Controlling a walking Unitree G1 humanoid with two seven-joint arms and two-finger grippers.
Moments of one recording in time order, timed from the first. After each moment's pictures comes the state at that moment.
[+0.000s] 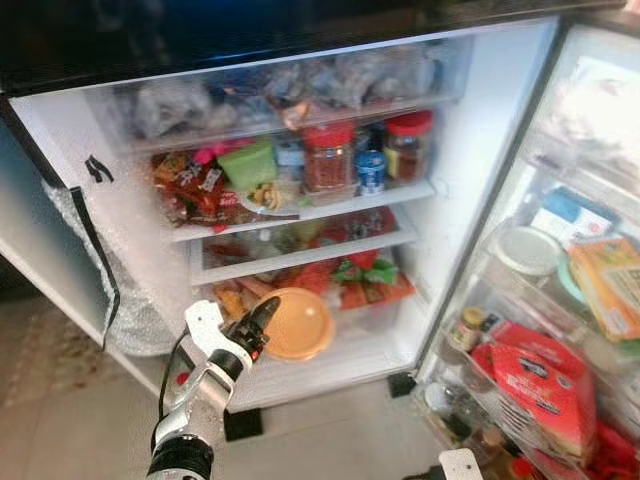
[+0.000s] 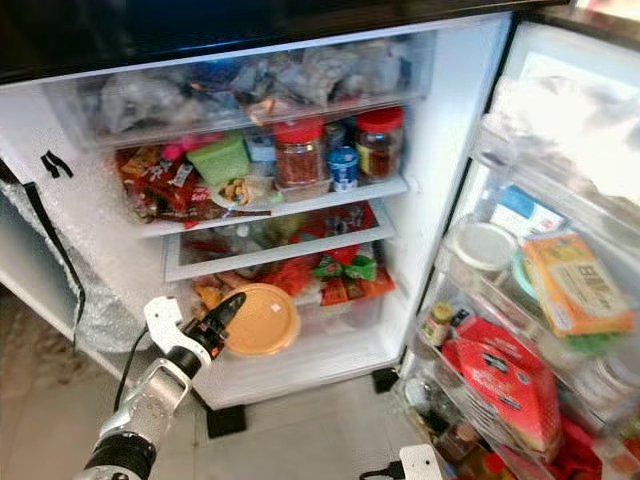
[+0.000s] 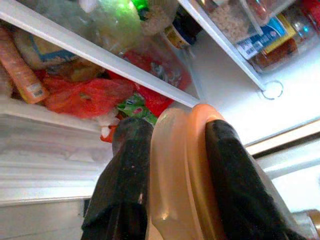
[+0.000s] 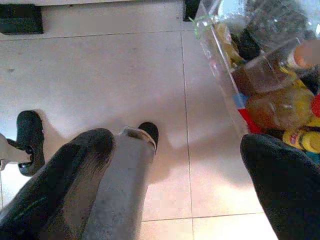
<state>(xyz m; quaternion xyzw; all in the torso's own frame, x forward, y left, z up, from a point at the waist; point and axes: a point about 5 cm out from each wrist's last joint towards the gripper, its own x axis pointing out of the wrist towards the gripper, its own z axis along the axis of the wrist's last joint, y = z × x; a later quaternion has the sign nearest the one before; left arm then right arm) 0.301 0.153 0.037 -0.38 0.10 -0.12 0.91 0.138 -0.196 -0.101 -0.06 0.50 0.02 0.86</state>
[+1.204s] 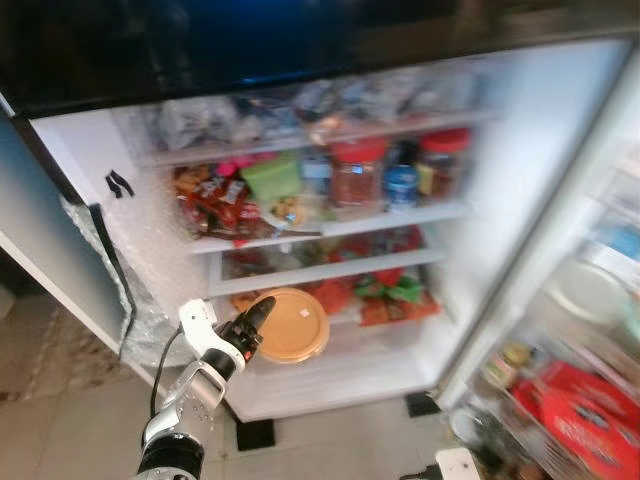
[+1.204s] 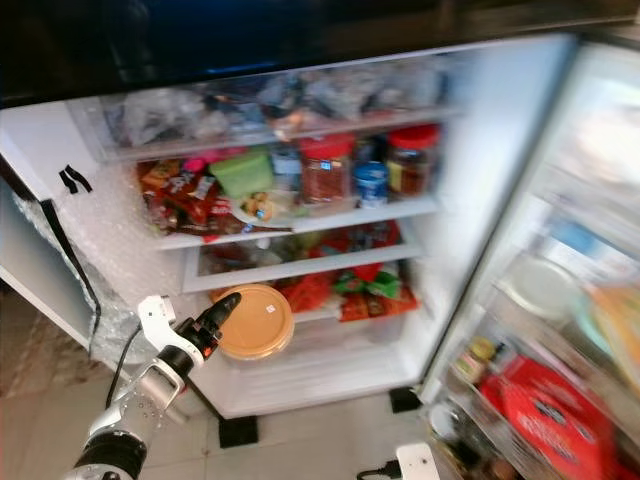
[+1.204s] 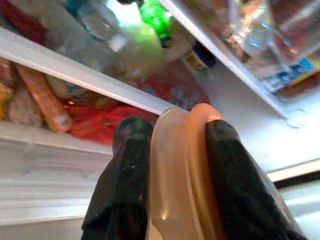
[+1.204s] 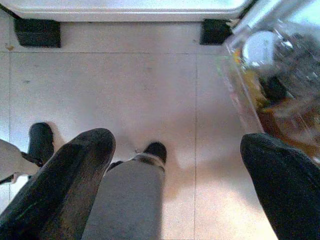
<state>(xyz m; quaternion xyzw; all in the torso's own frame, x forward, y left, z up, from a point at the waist) 0.299 0.166 0.036 -0.36 0.11 -0.13 0.92 0.143 -0.190 -0.100 -0.06 0.50 0.03 0.86</state>
